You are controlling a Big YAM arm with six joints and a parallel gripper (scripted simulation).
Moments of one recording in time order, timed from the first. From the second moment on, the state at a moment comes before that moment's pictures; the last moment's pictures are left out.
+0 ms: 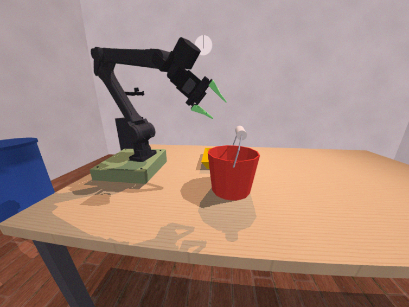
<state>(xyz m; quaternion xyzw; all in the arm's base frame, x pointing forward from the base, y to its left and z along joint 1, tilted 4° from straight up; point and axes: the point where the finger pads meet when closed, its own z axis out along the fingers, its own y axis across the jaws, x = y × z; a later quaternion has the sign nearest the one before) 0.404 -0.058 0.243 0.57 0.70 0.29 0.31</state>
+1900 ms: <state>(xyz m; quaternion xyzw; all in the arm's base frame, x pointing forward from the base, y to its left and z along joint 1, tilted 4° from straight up) 0.446 -0.051 0.196 0.58 0.70 0.30 0.29</state>
